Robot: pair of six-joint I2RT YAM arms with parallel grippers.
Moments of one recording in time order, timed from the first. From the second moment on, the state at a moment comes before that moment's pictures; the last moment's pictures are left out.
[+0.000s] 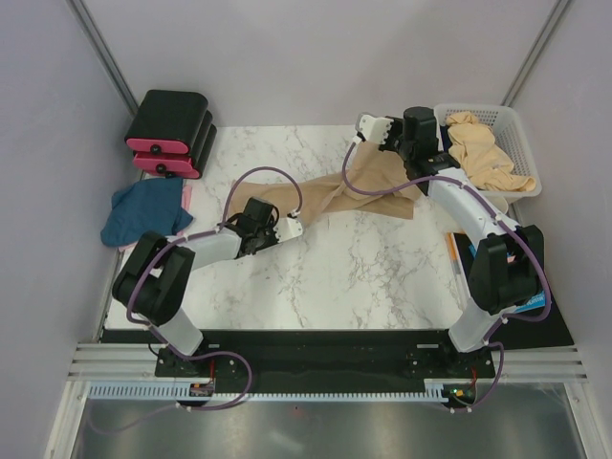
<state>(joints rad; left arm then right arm) -0.48 1.65 0.81 -0.09 -0.08 0.84 0.28 1.70 1.44 -0.07 0.14 -1.21</state>
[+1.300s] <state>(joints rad) -0.24 1.25 1.39 -0.75 0.19 1.14 0.09 1.39 1.63 -0.75 -0.22 -1.16</state>
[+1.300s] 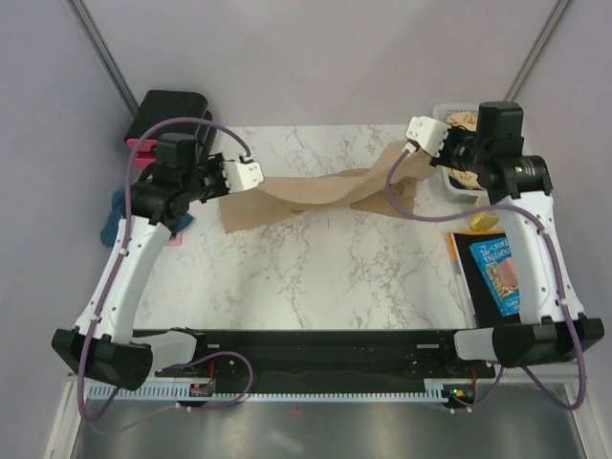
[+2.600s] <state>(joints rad) -0.13 1.90 1.94 -0.33 0.14 1.36 0.08 1.87 1.87 0.14 -0.11 -1.35</state>
